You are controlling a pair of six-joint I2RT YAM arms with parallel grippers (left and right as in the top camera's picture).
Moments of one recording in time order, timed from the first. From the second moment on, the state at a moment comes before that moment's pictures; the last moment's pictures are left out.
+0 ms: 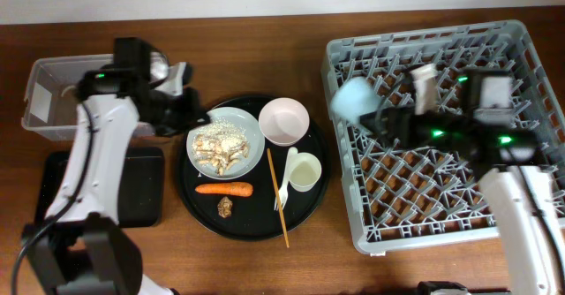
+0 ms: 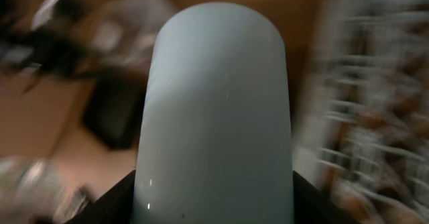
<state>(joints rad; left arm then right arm) 0.04 1.73 1.54 -1.13 0.51 -0.14 -0.08 1.29 1.22 -0.85 -0.75 0.03</state>
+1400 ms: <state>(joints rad) 0.13 1.57 1.54 -1.19 0.07 -0.13 -0.71 1.65 1.43 -1.20 -0.03 0.21</state>
